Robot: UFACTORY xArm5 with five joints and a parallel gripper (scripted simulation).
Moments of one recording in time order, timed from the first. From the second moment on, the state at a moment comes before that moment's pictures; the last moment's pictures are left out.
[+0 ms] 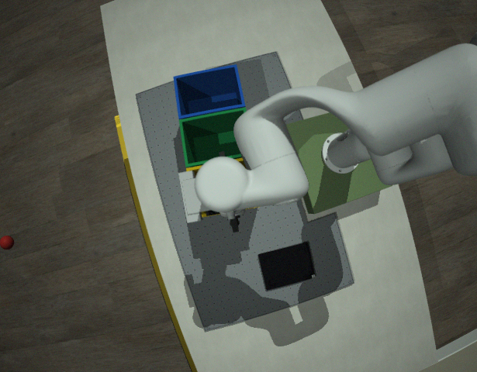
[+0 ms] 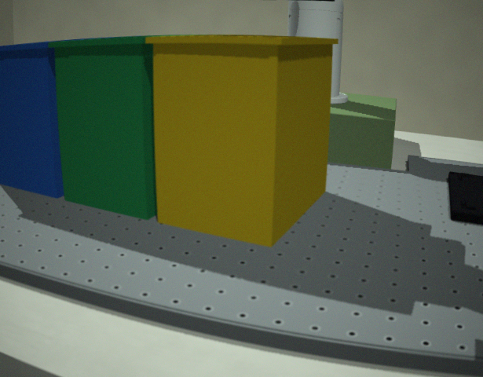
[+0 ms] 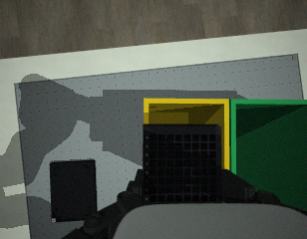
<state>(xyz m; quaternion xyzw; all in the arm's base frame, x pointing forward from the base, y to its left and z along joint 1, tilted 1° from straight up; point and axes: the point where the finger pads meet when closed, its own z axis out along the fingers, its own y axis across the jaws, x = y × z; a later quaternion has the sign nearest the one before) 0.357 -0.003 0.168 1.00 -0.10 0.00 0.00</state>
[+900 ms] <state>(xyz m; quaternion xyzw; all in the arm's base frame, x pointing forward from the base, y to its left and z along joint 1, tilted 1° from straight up) 0.365 -0.027 0.166 1.00 -0.10 0.00 0.00</state>
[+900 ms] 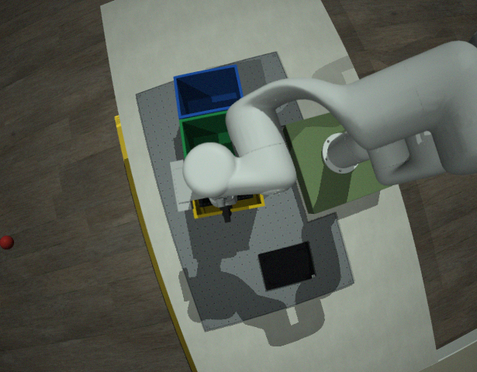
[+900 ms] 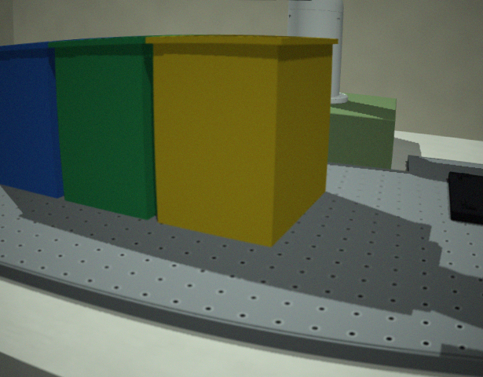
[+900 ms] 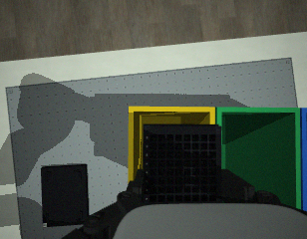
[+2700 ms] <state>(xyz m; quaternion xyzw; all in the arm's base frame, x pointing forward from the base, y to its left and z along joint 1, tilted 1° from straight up) 0.365 -0.025 0.148 1.00 -0.10 0.00 0.00</state>
